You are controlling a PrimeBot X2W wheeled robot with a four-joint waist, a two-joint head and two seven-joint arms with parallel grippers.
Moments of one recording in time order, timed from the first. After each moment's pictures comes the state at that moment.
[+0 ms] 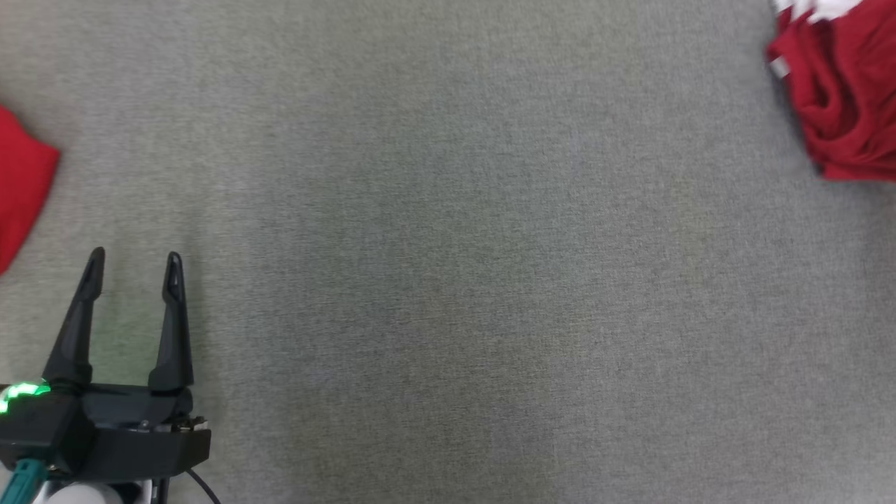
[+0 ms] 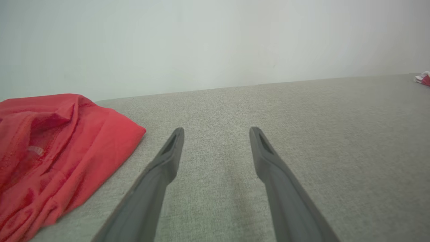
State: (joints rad) left arm -0.18 0.21 0.05 -0.06 -0.15 -0.13 -0.26; right arm -1.07 -0.75 0.55 0.90 0.44 0.13 0.03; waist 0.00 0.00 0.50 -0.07
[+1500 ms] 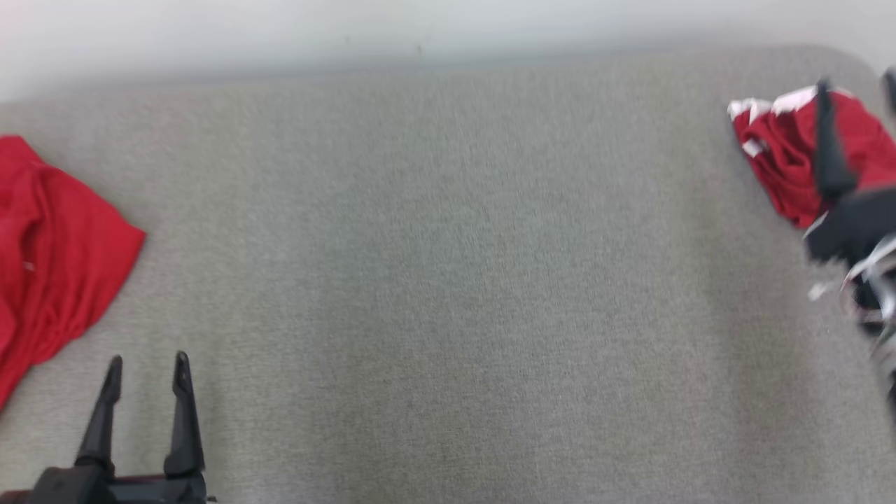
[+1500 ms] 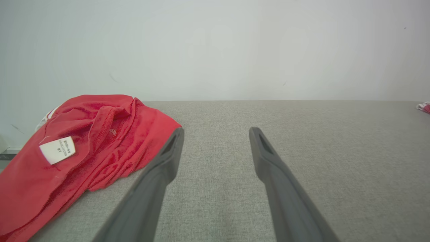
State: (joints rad) left arm -0.01 0.13 0.11 0.02 -0.16 -0.12 -0.26; right arm -0.77 -0.46 0.16 0.66 0.32 0.13 -0.26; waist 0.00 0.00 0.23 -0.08
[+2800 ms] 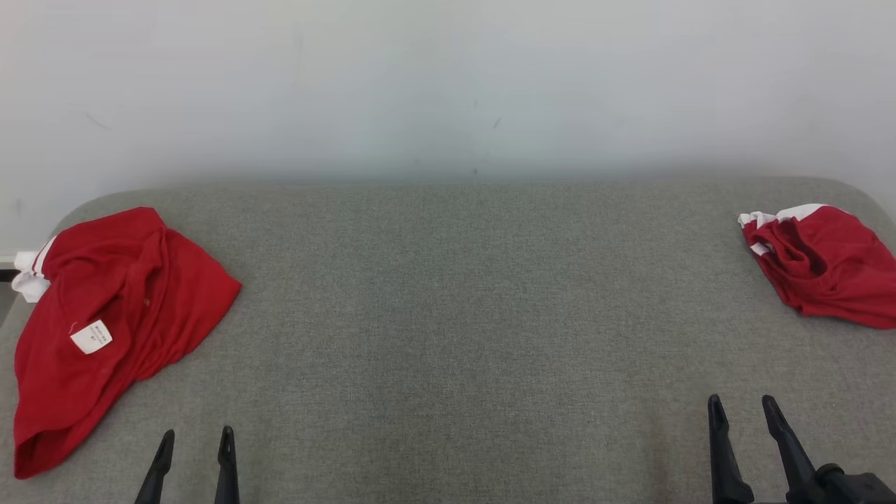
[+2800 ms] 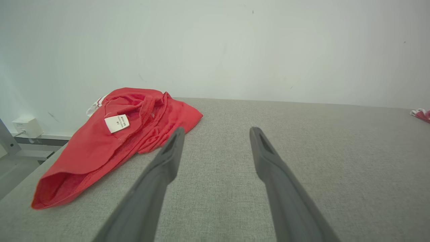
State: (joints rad) left arm 0.08 0.10 0.06 0.14 -0.16 -0.13 -0.26; right arm 0.10 -0.09 -0.02 0.10 0.23 0.13 -0.24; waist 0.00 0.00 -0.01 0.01
